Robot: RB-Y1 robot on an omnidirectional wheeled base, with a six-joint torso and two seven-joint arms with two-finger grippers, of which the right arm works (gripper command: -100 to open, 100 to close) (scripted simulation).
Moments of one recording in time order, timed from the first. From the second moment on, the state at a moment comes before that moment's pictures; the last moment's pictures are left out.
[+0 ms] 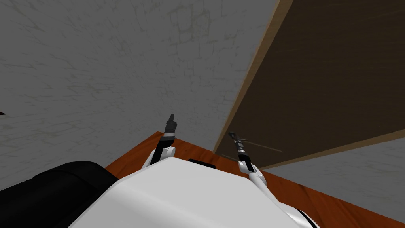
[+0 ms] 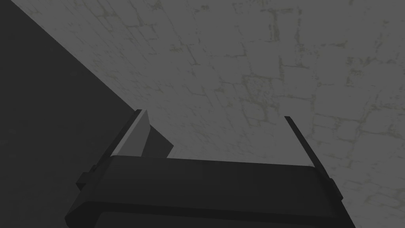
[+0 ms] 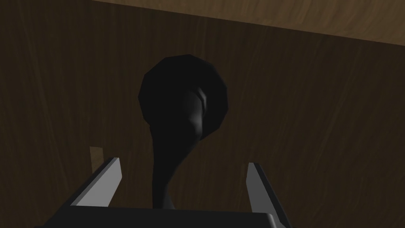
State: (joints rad) arm -0.15 -0.37 -0.08 -0.63 -0.04 -0.76 -0.23
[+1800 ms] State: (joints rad) arm -0.13 -0.43 -0.03 -0.58 -0.02 -0.84 -0.31
